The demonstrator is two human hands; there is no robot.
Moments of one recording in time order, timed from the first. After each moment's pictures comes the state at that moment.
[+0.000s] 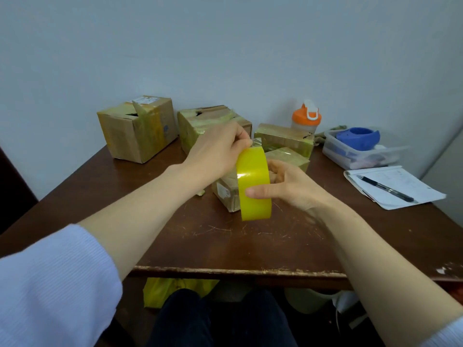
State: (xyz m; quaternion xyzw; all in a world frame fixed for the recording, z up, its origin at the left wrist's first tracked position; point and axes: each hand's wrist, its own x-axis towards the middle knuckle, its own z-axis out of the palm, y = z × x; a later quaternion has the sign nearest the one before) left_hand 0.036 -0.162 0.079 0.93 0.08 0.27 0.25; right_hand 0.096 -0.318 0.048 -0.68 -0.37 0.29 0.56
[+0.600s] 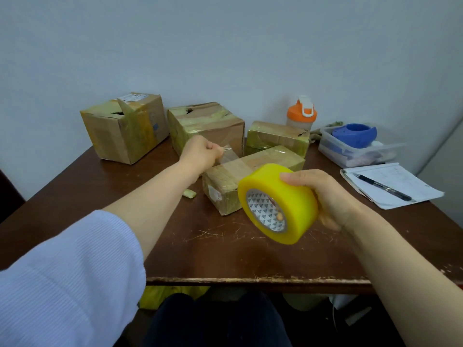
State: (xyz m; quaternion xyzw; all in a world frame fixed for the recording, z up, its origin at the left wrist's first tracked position) left_hand 0.097 -0.116 0.034 0.83 0.26 0.21 0.44; right_hand 0.127 -0.355 0.042 -0.67 -0.24 0.33 0.62
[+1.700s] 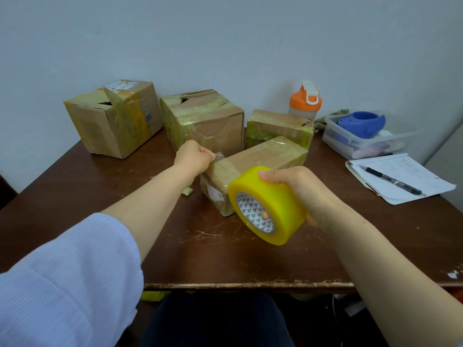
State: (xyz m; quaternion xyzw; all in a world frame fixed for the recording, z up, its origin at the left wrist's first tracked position) left_hand 0.119 -0.095 -0.001 0.82 0.34 0.16 0.44; right_hand 0.129 -0.321 0.036 -0.72 -0.15 0.33 0.59
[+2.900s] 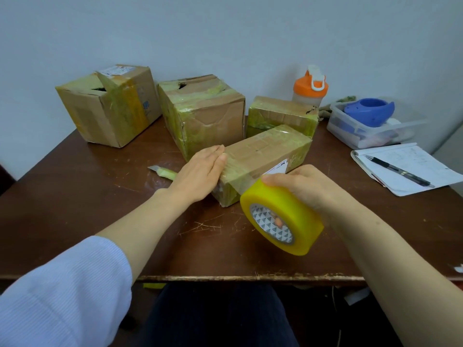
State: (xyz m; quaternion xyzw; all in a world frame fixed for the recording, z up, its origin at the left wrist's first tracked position) left_hand 0.087 -0.114 -0.040 0.95 0.09 0.15 0.24; right_hand 0.128 -0.331 0.033 -0.77 -0.17 0.32 0.52
